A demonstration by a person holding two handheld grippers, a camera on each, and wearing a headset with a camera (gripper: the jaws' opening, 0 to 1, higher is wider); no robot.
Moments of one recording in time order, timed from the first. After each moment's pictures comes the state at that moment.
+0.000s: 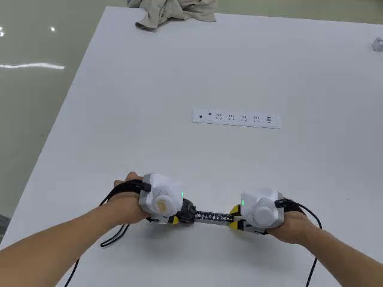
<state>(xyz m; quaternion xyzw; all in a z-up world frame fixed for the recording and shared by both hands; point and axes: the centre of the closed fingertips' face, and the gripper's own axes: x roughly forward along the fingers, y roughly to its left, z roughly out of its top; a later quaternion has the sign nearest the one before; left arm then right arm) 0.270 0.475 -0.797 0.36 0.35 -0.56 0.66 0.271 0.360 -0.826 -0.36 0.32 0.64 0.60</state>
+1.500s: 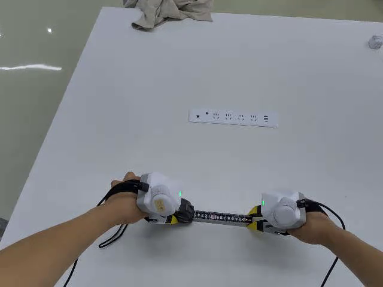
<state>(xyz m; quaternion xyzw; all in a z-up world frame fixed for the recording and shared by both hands) 0.270 0.475 -0.798 0.36 0.35 -0.56 0.66 0.276 0.303 -0.825 -0.36 0.34 0.62 0.61</state>
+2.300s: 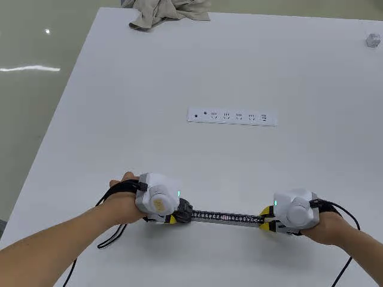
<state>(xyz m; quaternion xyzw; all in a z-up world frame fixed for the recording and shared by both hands) 0.270 0.475 -0.798 0.37 0.35 -0.56 0.66 0.279 0.266 -0.828 -0.37 0.36 0.61 0.60</state>
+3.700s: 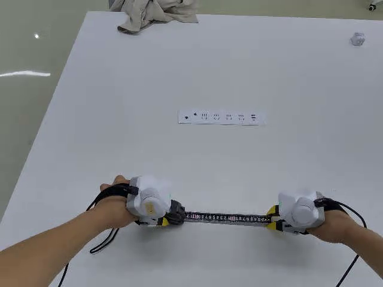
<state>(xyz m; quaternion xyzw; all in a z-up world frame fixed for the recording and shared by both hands) 0.269 0.474 -0.798 0.37 0.35 -0.55 0.66 0.282 0.232 -0.826 -0.40 0.36 0.59 0.60</state>
